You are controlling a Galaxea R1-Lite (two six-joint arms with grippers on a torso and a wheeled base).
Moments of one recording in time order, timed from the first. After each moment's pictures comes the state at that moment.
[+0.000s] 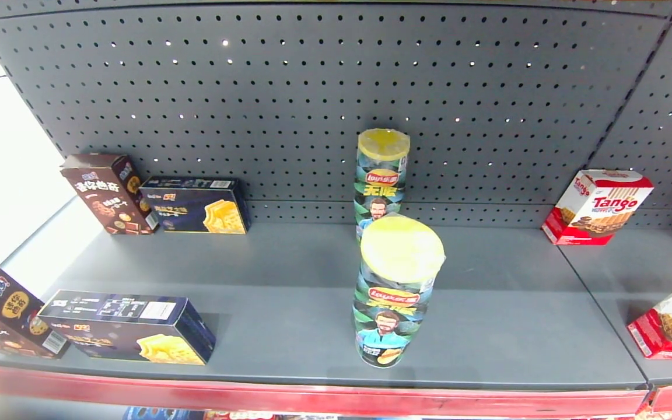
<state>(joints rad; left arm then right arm) 0.00 0.00 -0.01 0.00 0.18 0.02 0.00 0.01 0.00 0.00 -0.01 0.00</state>
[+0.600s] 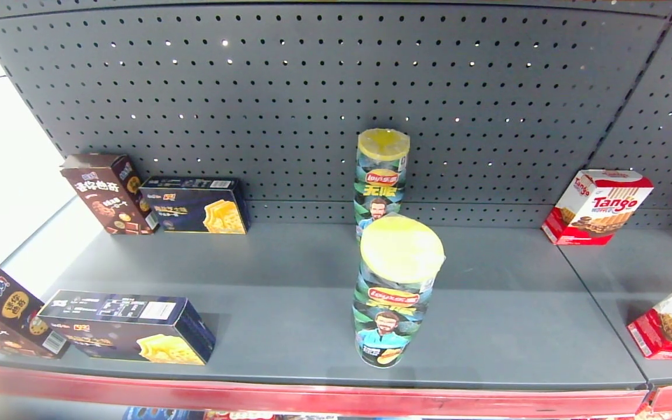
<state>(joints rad) 0.00 0.00 0.00 0.00 -0.05 0.02 0.00 0.01 0.00 0.00 -0.01 0.00</state>
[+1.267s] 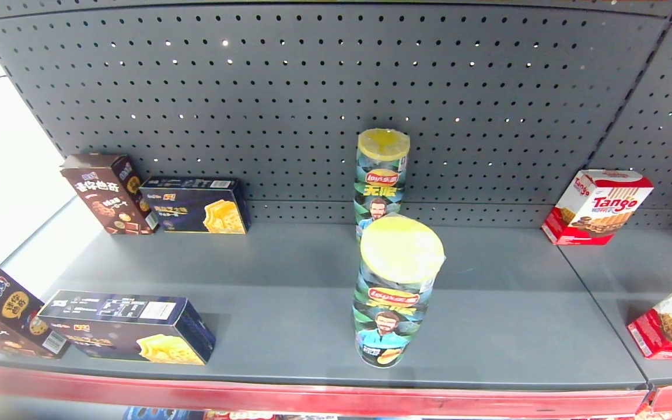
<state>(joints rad) 0.00 0.00 0.00 0.00 -0.04 0.01 0.00 0.01 0.00 0.00 -0.01 0.00</state>
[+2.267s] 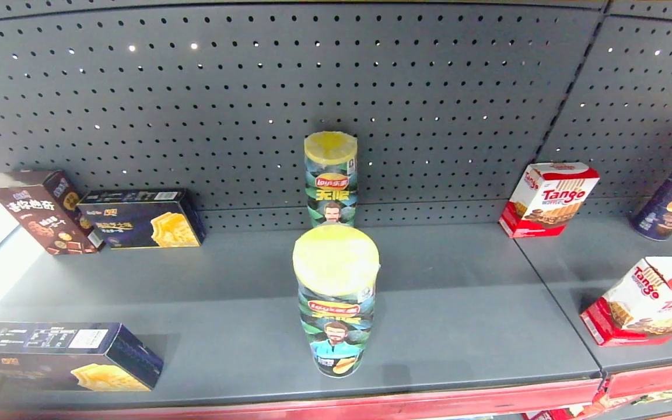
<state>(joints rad) 0.00 0.00 0.00 0.00 -0.04 0.01 0.00 0.01 0.00 0.00 -0.01 0.00</state>
